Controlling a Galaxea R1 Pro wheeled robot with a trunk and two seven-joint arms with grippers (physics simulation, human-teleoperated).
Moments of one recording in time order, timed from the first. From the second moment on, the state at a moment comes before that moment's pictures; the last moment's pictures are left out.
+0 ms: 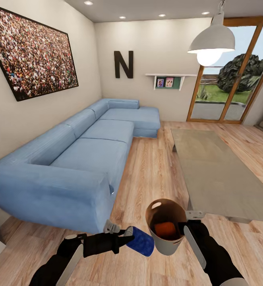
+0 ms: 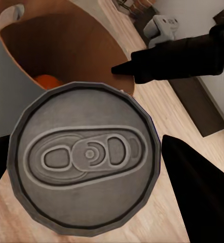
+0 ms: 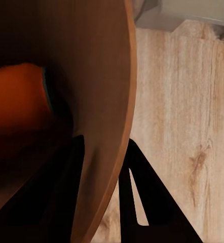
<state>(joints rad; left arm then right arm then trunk) -0.31 0.07 -0.28 -1.19 0.35 0.52 -0.82 -0.43 -0.05 0.14 -1.10 -0.23 0.83 -0.42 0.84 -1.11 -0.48</state>
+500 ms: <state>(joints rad) -0.31 0.08 -0.28 -1.22 0.35 0.55 -0.83 -0.43 -0.07 0.14 -1.07 -0.23 0.81 -0.42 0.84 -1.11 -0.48</state>
